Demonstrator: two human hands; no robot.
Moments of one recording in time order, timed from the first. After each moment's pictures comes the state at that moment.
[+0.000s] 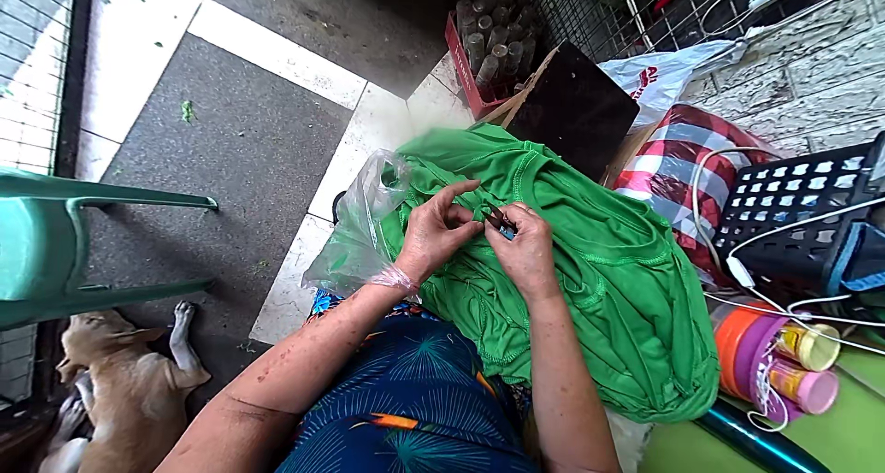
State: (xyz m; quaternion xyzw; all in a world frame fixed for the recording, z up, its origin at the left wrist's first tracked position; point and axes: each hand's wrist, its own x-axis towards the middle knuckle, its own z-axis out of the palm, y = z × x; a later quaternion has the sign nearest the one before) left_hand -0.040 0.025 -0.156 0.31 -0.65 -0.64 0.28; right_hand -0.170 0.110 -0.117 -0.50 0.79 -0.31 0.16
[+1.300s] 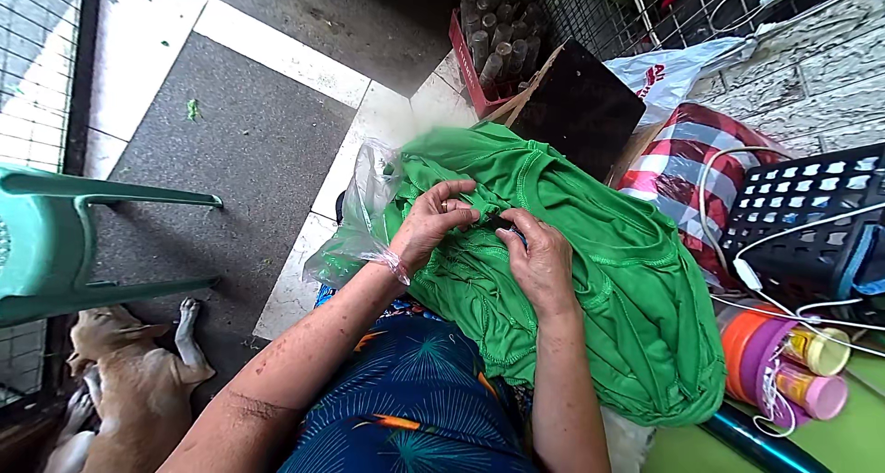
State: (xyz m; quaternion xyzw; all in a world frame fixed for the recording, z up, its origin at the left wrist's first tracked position) left_hand -0.047 0.005 -0.153 0.35 -0.43 -0.81 0.20; right_hand -0.176 0.126 -0.110 -0.56 0.79 -0.23 0.10
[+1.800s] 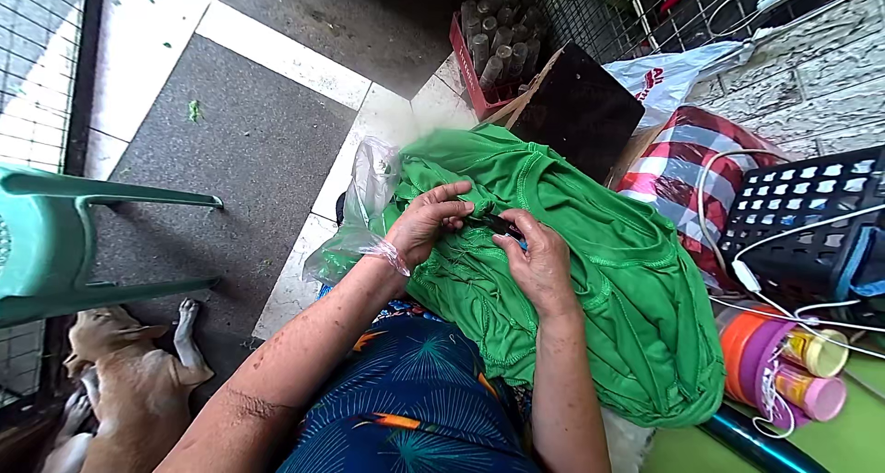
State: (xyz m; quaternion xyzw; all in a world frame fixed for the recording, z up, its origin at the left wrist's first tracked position) left_hand -0.050 -0.005 -0.153 0.40 -0.30 -0.85 0.16; right_hand -0.178 0.126 -0.109 -0.56 0.78 -0.25 0.14
